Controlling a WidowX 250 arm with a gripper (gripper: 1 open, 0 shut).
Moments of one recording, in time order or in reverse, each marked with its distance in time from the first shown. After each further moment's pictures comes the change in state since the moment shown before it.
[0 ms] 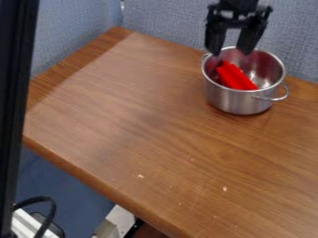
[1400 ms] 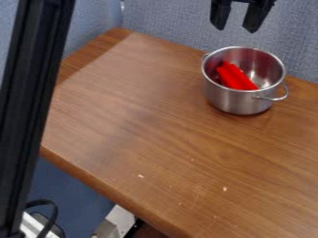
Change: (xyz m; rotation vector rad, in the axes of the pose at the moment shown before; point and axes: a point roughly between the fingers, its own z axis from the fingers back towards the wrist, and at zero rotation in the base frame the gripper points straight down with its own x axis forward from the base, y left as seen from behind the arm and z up) arm 0.011 -0.008 0.020 0.048 0.014 -0.069
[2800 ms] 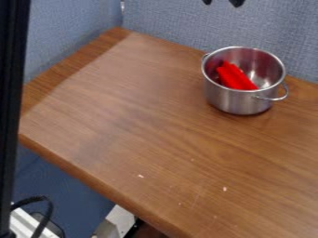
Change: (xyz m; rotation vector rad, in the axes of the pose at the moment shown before) arm 0.006 0.028 0.028 -0.035 -0.063 -0.029
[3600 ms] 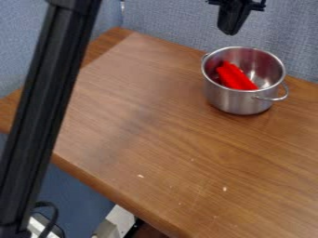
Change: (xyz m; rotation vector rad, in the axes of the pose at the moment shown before) arm 0.008 -0.037 -0.047 0.105 0.053 0.118
